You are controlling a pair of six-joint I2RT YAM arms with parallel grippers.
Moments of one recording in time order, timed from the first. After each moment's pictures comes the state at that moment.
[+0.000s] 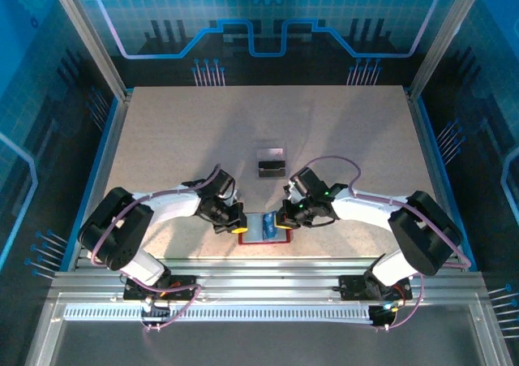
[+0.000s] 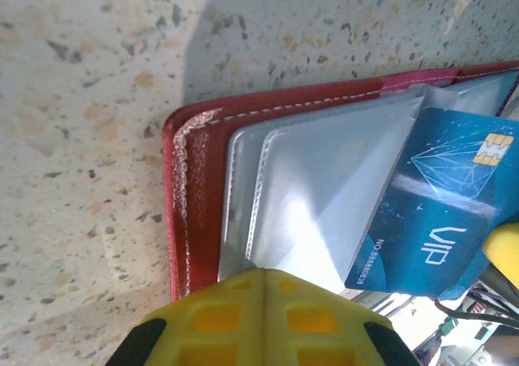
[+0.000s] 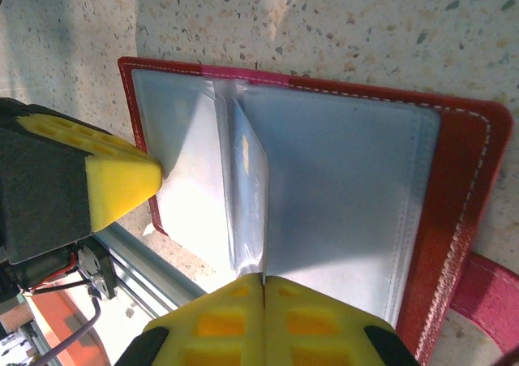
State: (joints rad) left arm -0.54 1.55 0.67 -0.39 0.58 -0.82; right arm 0.69 1.50 0.72 -0.31 -0.52 0.82
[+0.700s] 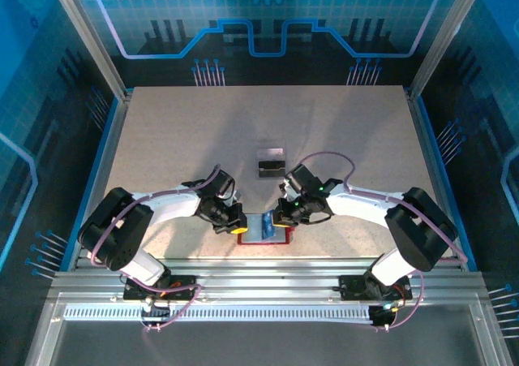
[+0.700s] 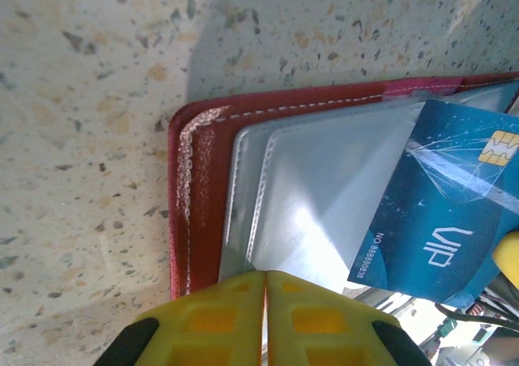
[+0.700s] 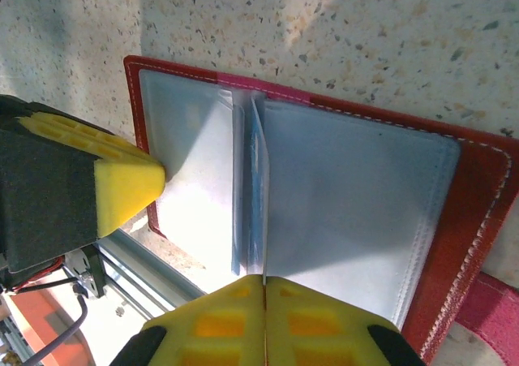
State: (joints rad) left arm -0.54 1.55 0.67 -0.40 0.58 -0.82; right arm 0.72 1.54 0.79 -0.38 -0.49 0.79
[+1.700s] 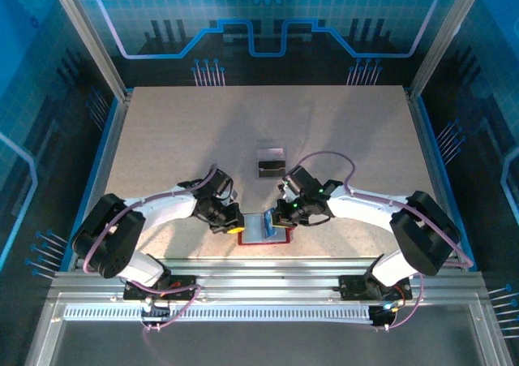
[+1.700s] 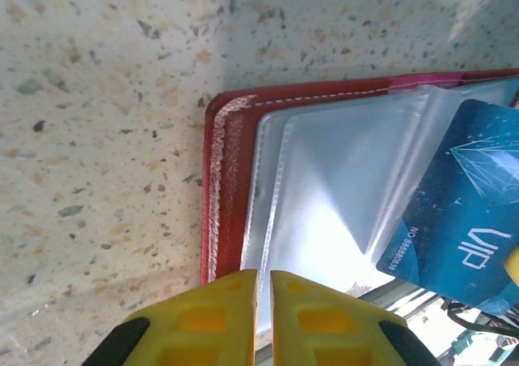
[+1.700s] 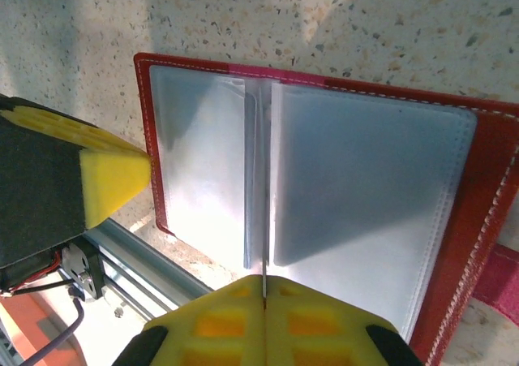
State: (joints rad) left arm -0.53 1.47 0.67 -0.47 0.52 -0.82; right arm 0.75 1.50 0.80 -0.41 -0.45 0.80
